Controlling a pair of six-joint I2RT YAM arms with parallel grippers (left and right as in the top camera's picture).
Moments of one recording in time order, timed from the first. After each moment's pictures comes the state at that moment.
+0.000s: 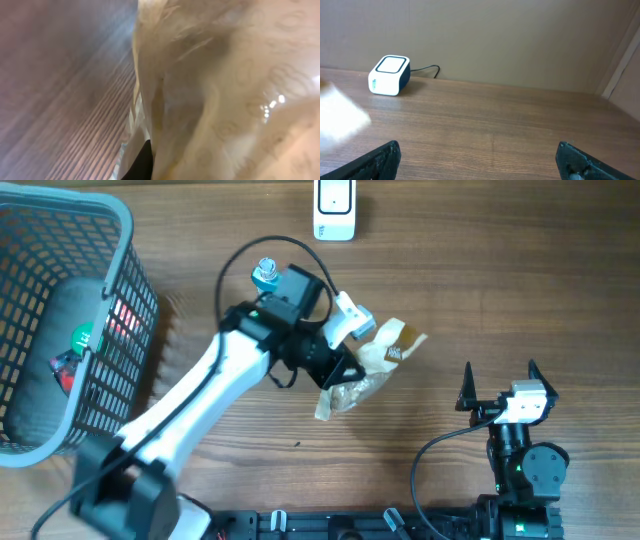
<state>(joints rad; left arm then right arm) -0.56 1.64 1.25 -0.83 0.74 0.17 -0.06 0.03 0.01 0.00 -0.05 -0.12</state>
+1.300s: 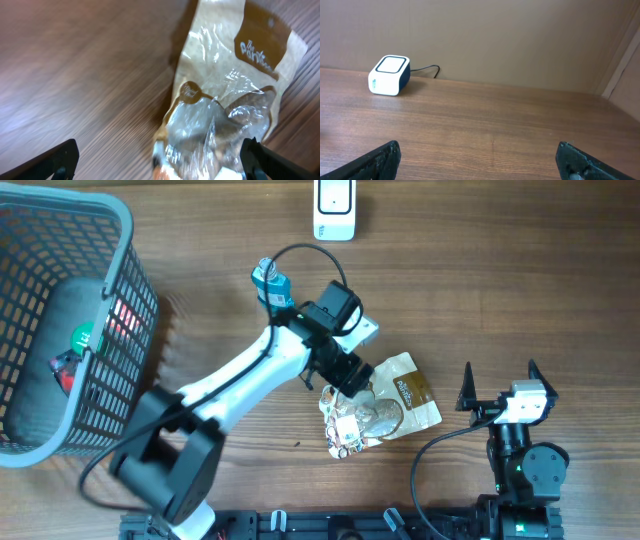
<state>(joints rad) -0.66 1.79 1.26 -0.75 0.22 0.06 -0.06 0.03 0.01 0.00 -0.05 -0.12</state>
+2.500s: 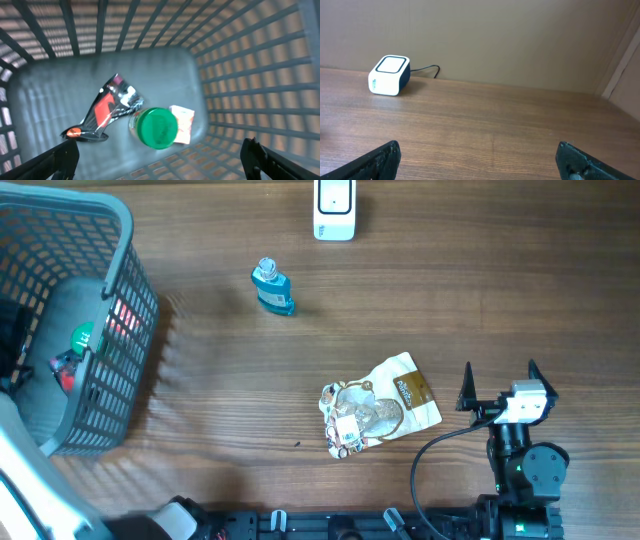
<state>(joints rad) 0.76 1.40 1.44 -0.94 0.12 -0.55 -0.06 0.03 0.01 0.00 -0.05 -0.12</state>
